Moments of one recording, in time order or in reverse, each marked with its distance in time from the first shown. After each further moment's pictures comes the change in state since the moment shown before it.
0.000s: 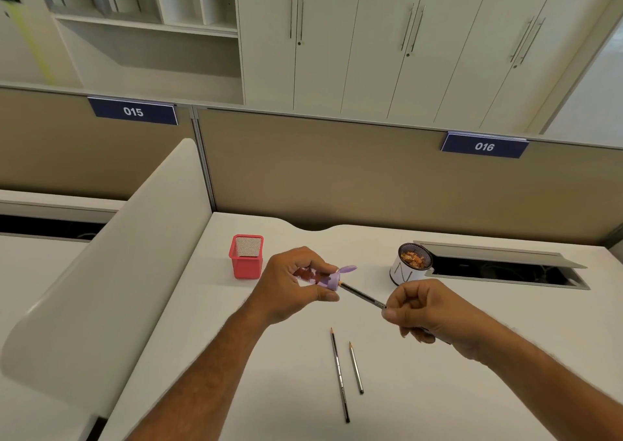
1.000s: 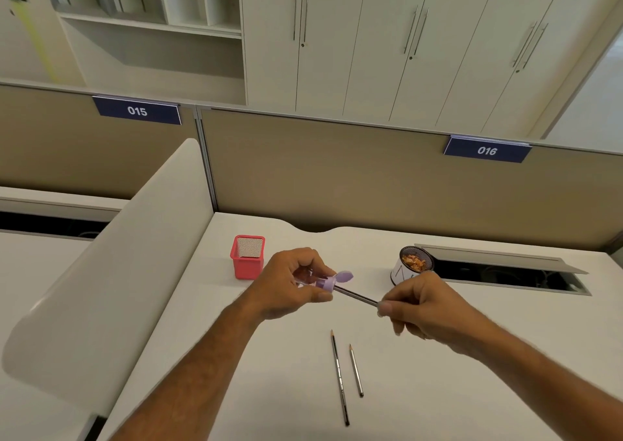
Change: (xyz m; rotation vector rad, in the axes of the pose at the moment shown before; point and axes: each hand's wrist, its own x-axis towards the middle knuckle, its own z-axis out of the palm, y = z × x) left_hand 0.005 -0.003 -0.011 -0.014 -0.103 -0.051; right_hand 0.003 -0.014 0.010 -0.205 0.084 -0.168
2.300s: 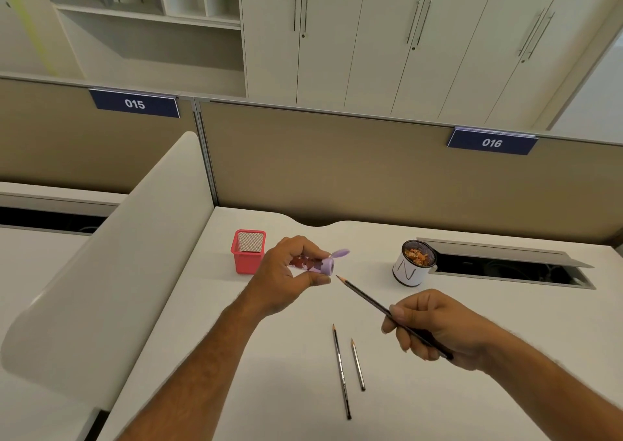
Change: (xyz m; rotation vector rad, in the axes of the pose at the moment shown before) left_hand 0.001 -0.011 0.001 0.044 0.154 0.056; right_hand -0.006 0.024 -0.001 0.420 -0.262 0.246
